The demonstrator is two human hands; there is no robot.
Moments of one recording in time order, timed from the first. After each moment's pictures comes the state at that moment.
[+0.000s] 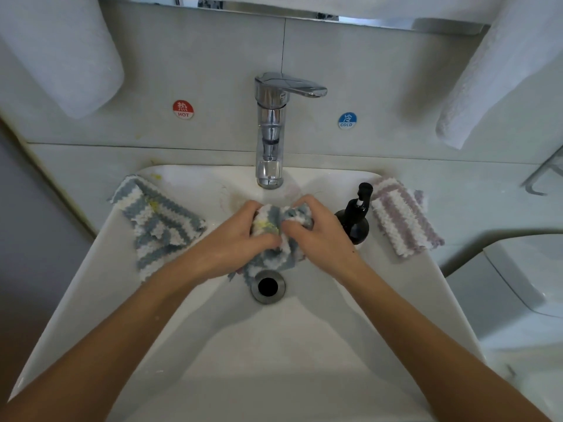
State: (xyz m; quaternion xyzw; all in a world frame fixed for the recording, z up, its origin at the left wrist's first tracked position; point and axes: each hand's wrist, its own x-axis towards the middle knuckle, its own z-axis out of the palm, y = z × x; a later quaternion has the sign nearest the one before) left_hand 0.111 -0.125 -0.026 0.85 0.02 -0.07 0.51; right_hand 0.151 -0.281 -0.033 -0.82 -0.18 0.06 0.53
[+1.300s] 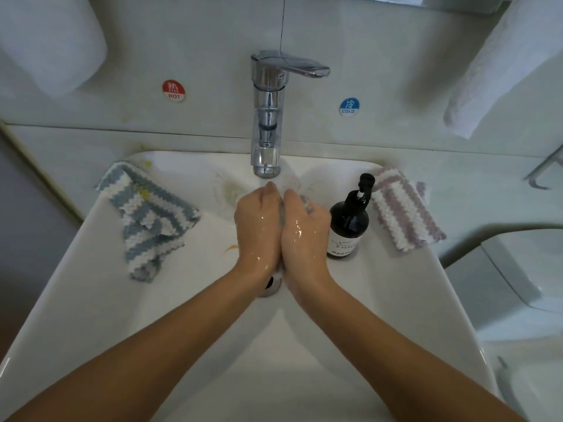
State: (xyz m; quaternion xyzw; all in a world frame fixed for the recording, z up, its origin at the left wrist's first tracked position) left_hand 0.133 -0.188 -0.042 0.68 0.18 0.22 0.68; right_hand 0.136 -0.234 -0.046 -0.66 0.06 -0.03 0.75
